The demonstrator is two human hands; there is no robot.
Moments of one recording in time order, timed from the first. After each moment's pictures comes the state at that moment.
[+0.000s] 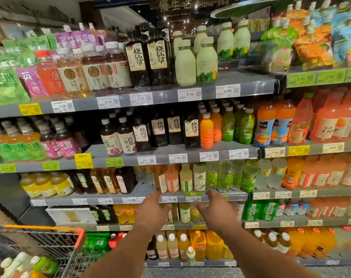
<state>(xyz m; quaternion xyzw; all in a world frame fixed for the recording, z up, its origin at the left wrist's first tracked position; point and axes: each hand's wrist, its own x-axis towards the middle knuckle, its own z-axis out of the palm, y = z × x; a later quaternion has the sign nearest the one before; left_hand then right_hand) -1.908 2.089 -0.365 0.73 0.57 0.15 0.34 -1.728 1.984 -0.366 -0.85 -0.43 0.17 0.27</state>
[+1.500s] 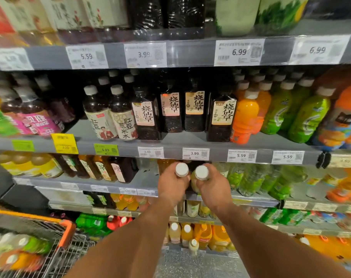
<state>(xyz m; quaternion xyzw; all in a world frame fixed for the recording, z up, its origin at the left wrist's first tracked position) -1.815 2.234 -0.435 0.64 0.54 0.30 0.45 -1.695 2.167 -0.430 -0.78 -0.43 0.19 0.40</state>
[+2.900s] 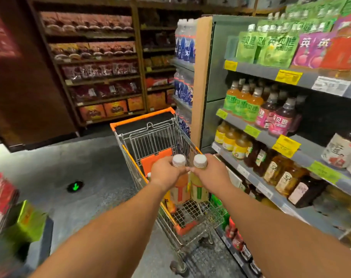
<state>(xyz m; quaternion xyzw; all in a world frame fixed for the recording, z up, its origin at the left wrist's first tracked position) -2.341 2.051 -0.331 0.38 0.78 0.46 0.19 -2.196 2.125 -0.316 -0.46 -0.79 0.32 0.26</state>
